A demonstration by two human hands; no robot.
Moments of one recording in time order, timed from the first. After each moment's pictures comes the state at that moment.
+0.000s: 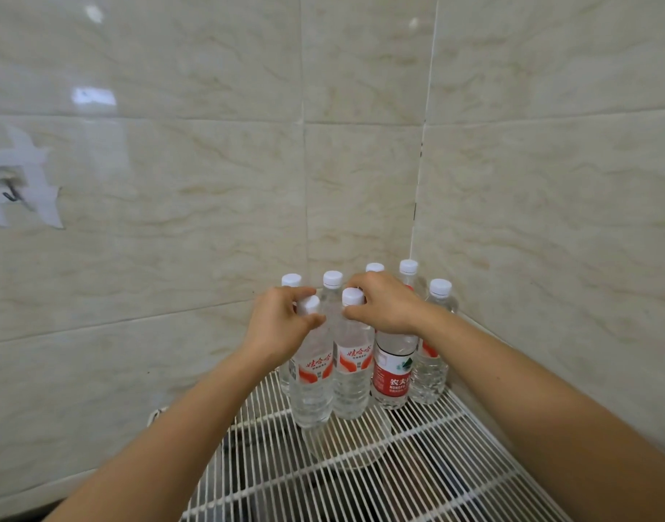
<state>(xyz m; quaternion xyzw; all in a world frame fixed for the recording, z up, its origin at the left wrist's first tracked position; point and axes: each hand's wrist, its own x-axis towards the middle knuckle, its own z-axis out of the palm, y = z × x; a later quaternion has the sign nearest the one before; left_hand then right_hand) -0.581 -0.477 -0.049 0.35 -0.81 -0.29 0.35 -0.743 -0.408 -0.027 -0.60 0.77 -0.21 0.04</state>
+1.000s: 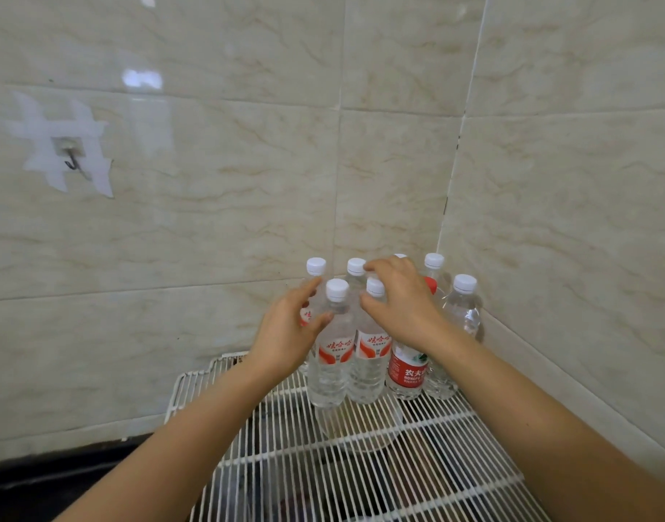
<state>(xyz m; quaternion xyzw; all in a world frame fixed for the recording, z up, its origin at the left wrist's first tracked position) -0.557 -0.468 -0.084 0.34 -0.82 -0.25 0.39 -0.714 -0.387 -0.039 -0.62 0.73 -0.28 -0.06</state>
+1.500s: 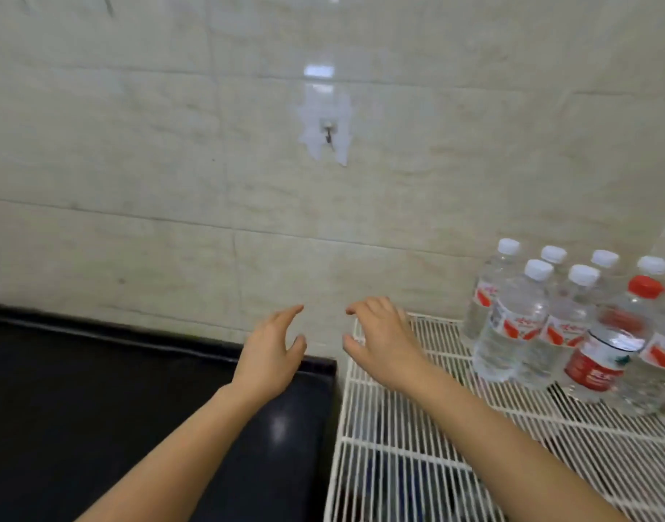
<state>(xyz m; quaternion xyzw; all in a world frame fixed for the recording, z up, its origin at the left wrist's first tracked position) -0.269 -0.426 -0.151 0.57 -0.72 -0.15 0.36 -0.451 -0.413 -0.120 -0.79 0.58 -0.21 -0.02</state>
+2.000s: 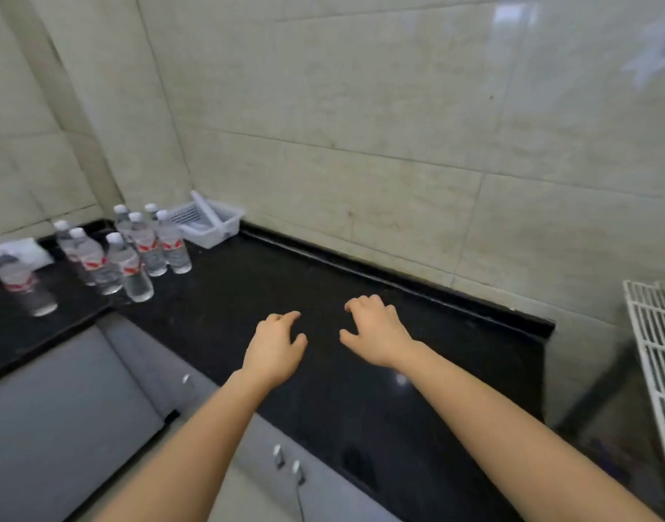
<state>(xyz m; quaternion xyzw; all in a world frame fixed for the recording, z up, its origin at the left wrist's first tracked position) 0.124 -0.283 -0.227 0.78 -0.56 -0.14 0.24 -0.042 -0.357 -0.208 -0.88 0.46 -0.09 0.11</state>
